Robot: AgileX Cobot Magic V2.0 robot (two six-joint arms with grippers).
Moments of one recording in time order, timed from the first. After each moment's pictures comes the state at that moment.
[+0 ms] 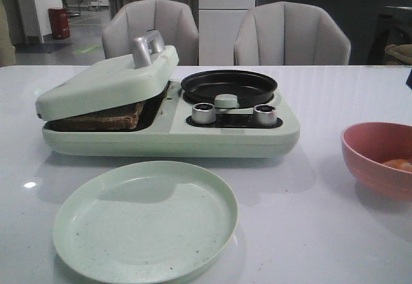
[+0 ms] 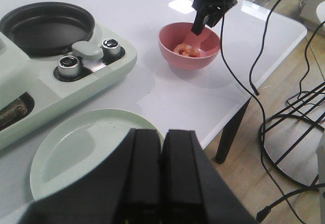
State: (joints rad) left arm -0.67 0.63 -0.52 -0.65 0.44 0.58; right arm -0.13 1.73 -1.11 0.11 0.78 -0.08
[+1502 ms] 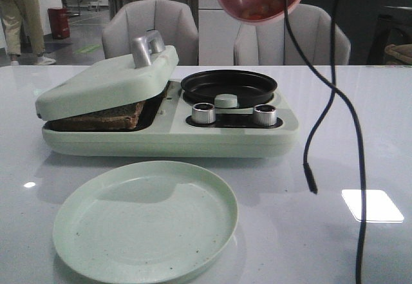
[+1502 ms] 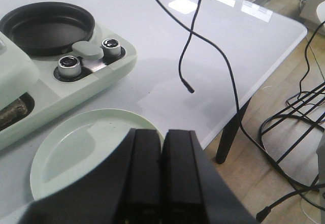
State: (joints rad) left arm -0.67 0.63 -0.52 -0.65 0.44 0.58; right arm 0.44 1.90 -1.82 -0.84 0.71 0.32
